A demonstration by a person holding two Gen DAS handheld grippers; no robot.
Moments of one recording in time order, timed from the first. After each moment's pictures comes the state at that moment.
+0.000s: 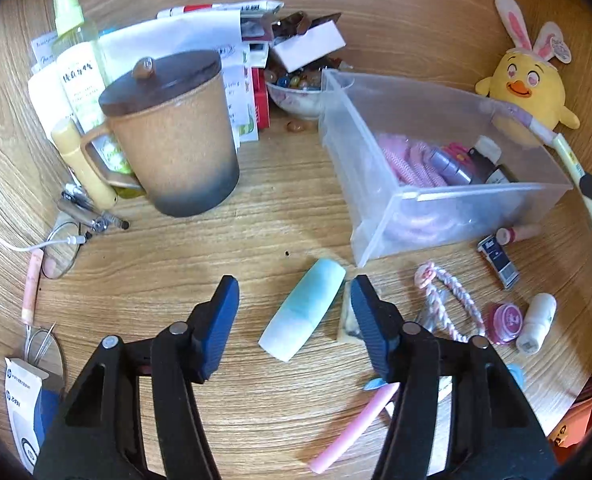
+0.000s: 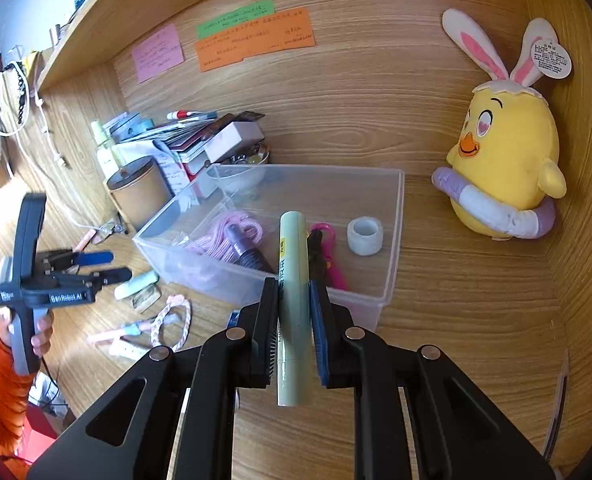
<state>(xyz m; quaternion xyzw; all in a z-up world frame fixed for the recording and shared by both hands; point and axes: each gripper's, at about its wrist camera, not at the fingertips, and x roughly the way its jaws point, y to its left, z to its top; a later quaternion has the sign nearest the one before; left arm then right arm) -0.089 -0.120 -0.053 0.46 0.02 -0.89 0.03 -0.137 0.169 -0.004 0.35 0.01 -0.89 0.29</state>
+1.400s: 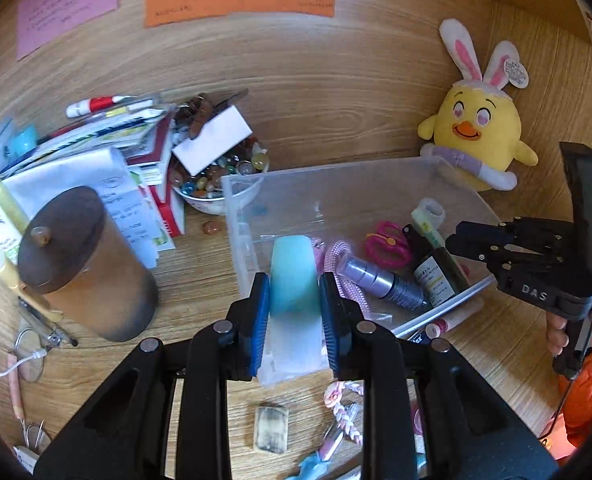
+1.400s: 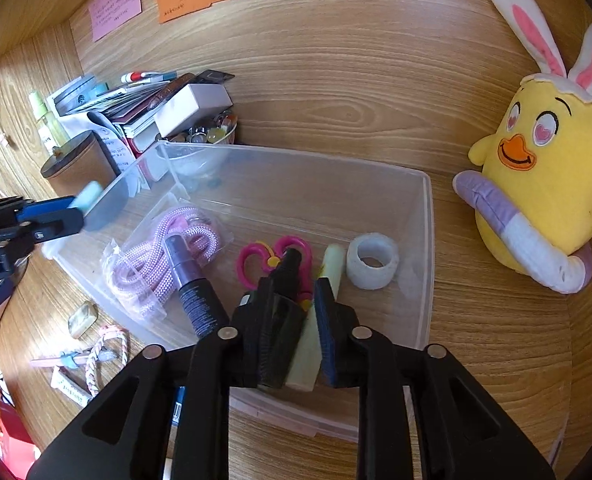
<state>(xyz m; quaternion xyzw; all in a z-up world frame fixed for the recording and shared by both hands) -0.153 -0.066 0.001 0.40 0.00 -0.91 -0.06 -0.208 0.125 -0.033 0.40 0.07 -0.88 0.26</state>
